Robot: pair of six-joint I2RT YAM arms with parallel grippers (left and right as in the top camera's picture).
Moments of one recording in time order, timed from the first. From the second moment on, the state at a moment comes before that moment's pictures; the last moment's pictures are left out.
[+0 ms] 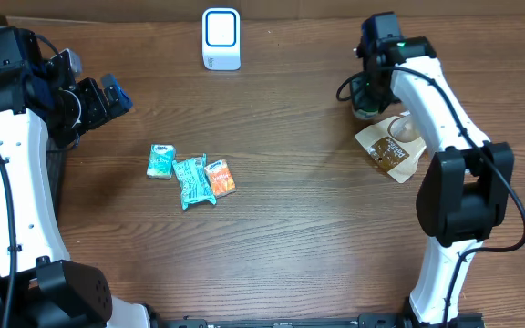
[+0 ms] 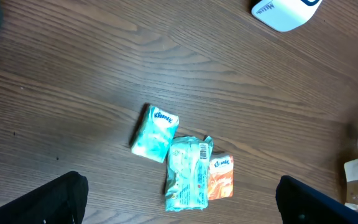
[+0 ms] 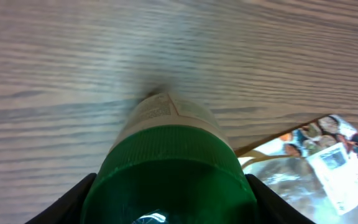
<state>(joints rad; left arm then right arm) 0.28 1.68 1.73 -1.23 0.31 -0.20 0.13 2.13 1.85 -1.01 0.15 0.01</state>
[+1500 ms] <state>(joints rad) 0.28 1.68 1.73 -1.23 0.31 -0.20 0.09 2.19 2.19 -1.40 0.04 0.01</state>
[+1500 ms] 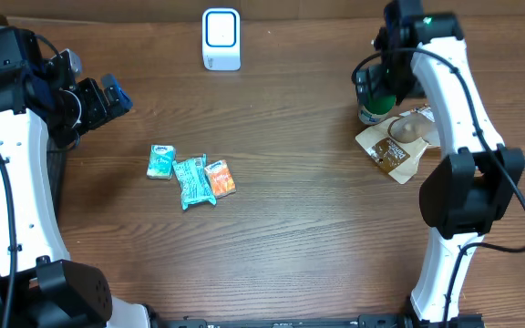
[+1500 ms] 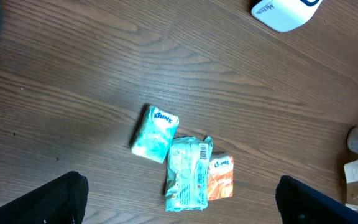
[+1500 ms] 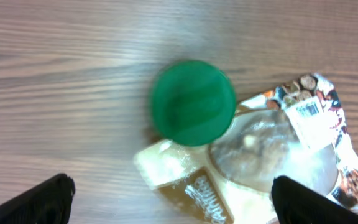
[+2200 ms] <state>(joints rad) 0.28 1.68 1.73 -1.23 0.31 -0.20 0.31 2.18 2.24 -1.42 -0.56 0.03</state>
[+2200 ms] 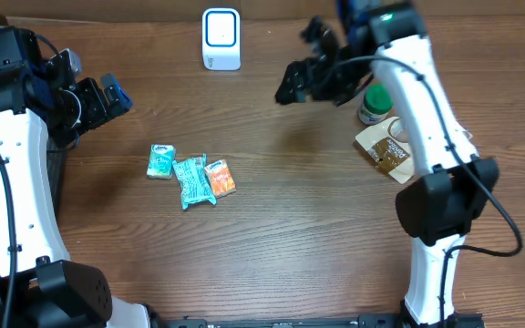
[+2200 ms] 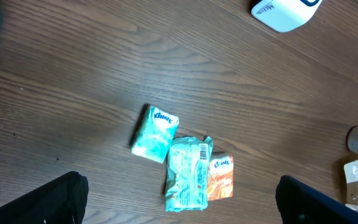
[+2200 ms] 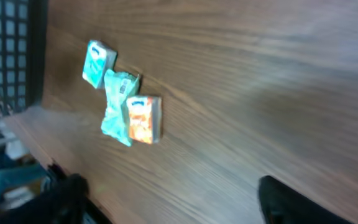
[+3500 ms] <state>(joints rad) 0.28 1.68 1.73 -1.23 0.31 -0.20 0.65 2.18 1.62 -0.88 -0.33 0.44</state>
